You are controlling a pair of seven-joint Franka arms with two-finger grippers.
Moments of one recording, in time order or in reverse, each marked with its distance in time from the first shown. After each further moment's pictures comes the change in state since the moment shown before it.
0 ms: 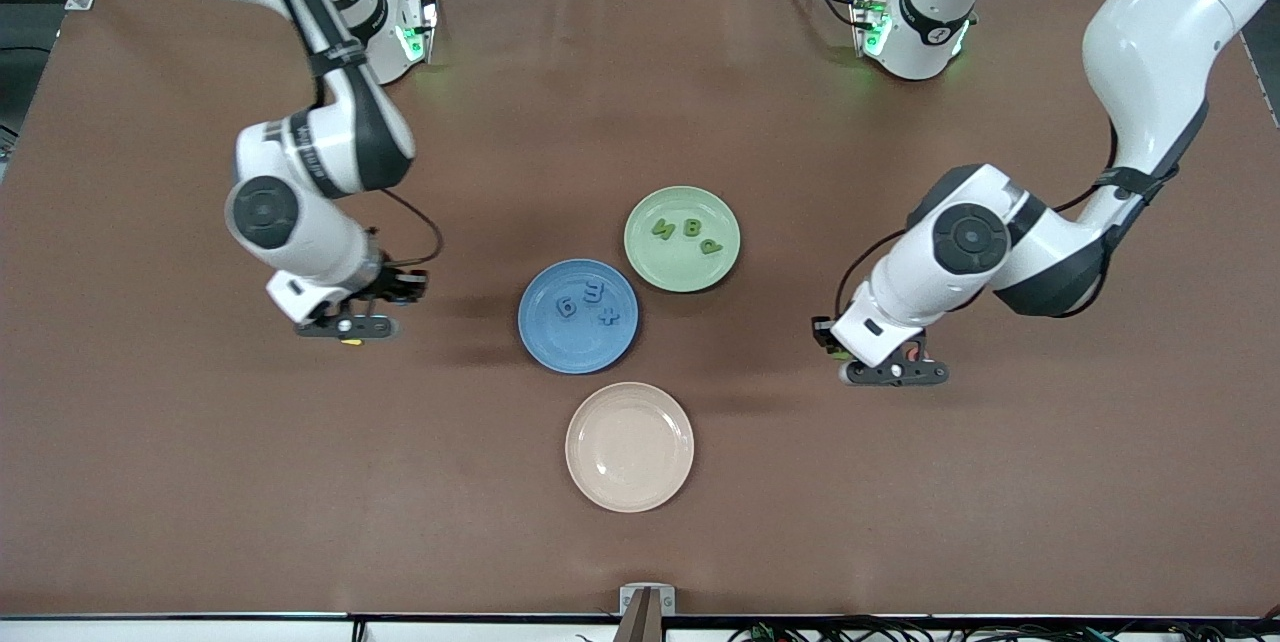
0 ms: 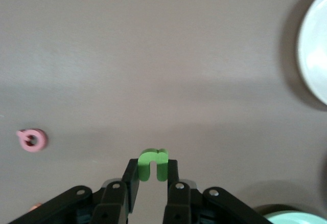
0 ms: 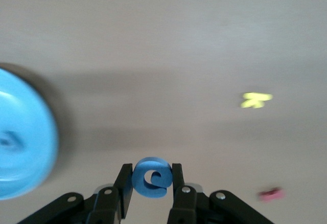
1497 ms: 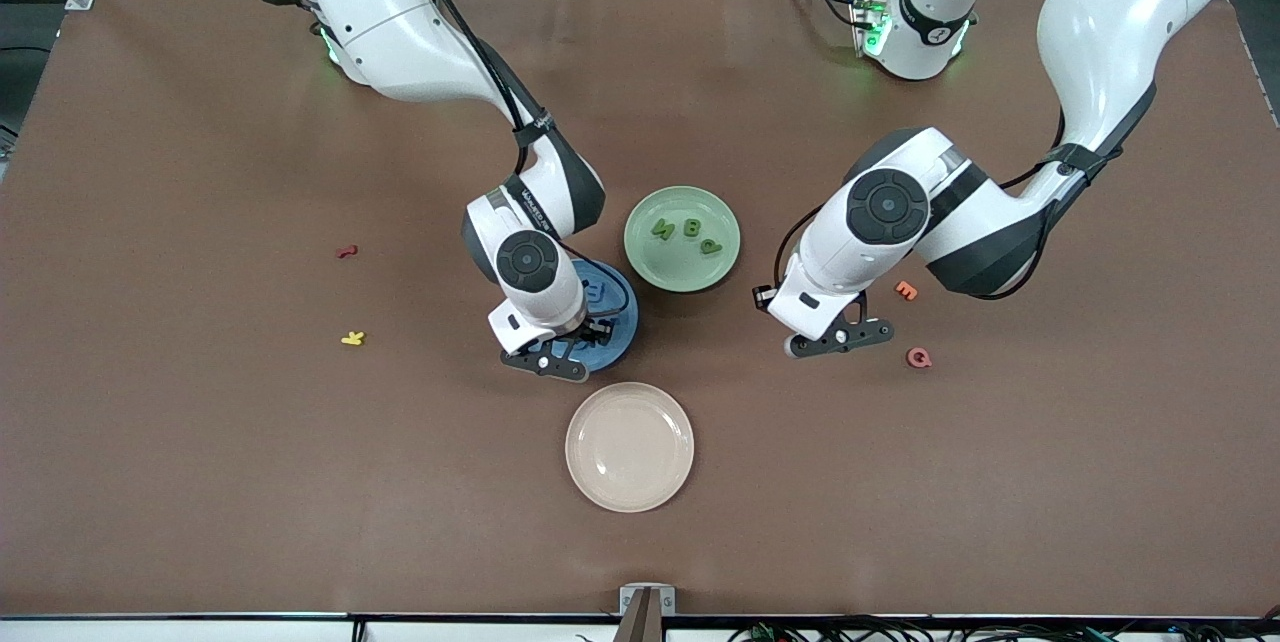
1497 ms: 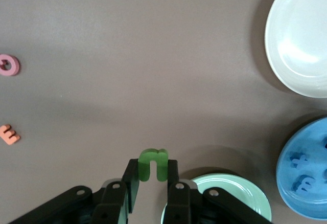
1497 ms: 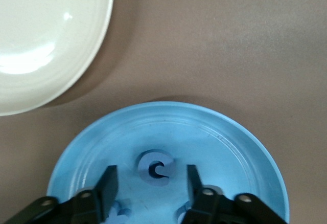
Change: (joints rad) left arm -0.124 0.000 -0.048 0.100 -0.068 -0.199 -0.248; right arm 0.245 0.485 -0.012 0.479 0.071 0.095 0.383
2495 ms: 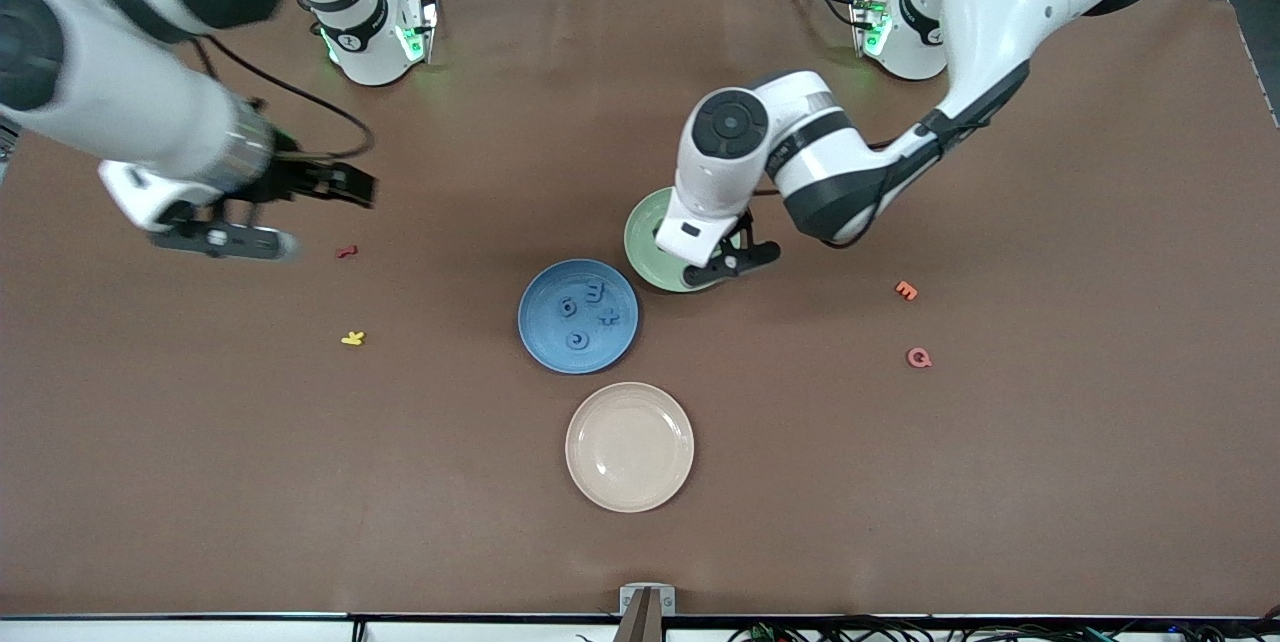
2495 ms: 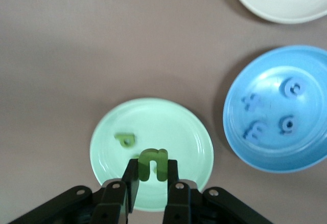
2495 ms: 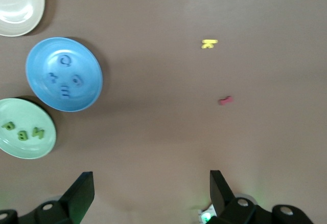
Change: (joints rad) left arm -0.260 0.004 0.002 -0.018 -0.001 0.003 -0.400; right arm -0.369 -0.701 -0.023 -0.076 0.000 -0.835 -0.453
